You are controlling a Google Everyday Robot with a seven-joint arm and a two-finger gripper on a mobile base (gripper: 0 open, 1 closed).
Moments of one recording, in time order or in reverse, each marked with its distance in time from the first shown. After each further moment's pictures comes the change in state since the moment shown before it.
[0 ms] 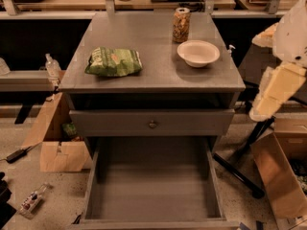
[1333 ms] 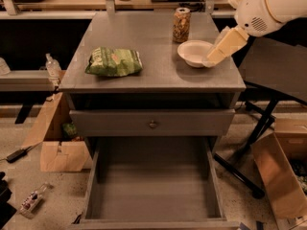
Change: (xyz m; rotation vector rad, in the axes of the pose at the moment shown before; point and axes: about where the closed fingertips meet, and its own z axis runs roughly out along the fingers) arm -0.078 -0.134 0.040 0.259 -0.350 0.089
